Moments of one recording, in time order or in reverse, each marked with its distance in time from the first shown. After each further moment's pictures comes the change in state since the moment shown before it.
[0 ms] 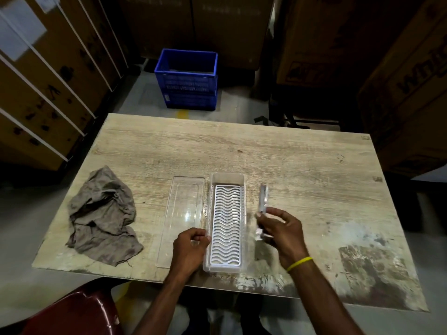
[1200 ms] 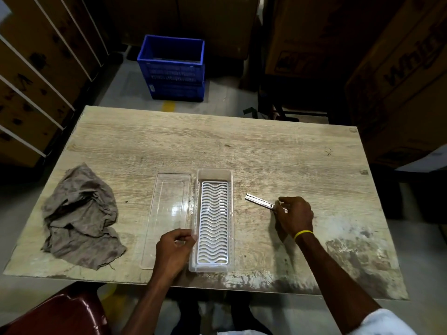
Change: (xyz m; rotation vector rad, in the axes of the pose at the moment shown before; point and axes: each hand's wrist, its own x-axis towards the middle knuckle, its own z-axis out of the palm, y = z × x) left_hand 0.000 -0.001 0.000 -0.035 0.020 -0.013; right_hand 0.127 0.023 -0.084 -1.044 0.324 -0.403
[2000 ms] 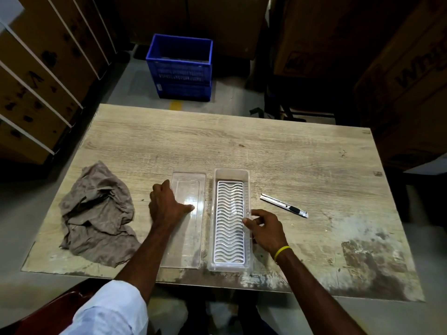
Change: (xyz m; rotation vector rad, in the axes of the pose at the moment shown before) left_hand 0.113 0.042 -0.046 0.688 0.188 0.157; right_hand -0.079 -0.076 0.061 0.466 -0.335 0.057
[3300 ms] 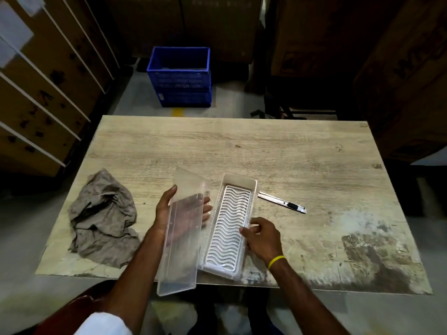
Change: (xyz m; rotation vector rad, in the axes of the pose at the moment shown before) left_hand -0.040 0.004 -0.012 -1.494 -0.839 -0.333; right_hand -0.032 0.008 0.006 0.064 0.082 0.106
